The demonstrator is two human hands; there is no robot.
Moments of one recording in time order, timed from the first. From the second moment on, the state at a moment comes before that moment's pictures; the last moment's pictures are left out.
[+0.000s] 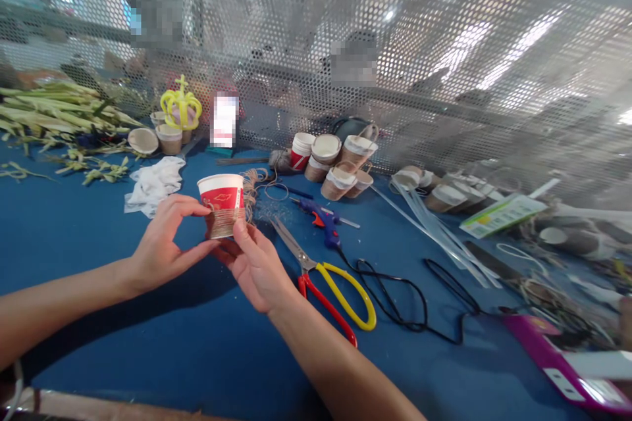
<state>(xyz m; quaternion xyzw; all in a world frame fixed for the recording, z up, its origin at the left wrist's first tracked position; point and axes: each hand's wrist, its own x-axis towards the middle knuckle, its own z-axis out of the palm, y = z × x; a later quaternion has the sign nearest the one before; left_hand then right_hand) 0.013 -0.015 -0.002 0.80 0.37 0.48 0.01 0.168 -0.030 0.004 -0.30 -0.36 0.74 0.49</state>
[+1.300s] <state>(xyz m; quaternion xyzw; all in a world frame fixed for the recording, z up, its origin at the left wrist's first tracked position) 0.004 -0.003 0.013 0.69 0.37 0.43 0.44 0.187 -0.029 0.005 -0.50 -0.73 0.21 0.42</state>
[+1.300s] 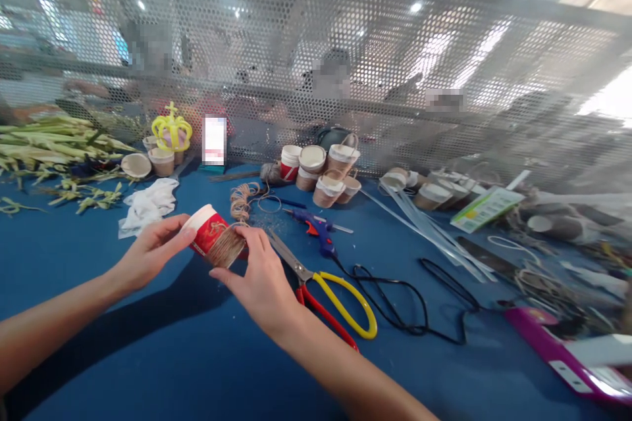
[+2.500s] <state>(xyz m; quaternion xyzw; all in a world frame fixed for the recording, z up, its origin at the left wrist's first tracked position) 0.030 -0.023 -0.007 0.39 0.25 0.39 0.80 0.180 -0.046 0.001 -0.51 -0.68 0.25 0.45</state>
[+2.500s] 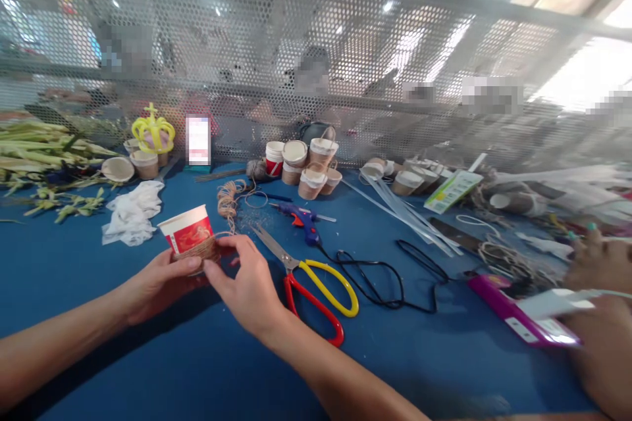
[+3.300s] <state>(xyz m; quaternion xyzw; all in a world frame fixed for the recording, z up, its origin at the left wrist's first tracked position) 0.010 0.004 0.003 0.37 0.33 0.51 0.70 0.284 -0.083 0.017 -0.69 -0.72 0.09 0.05</state>
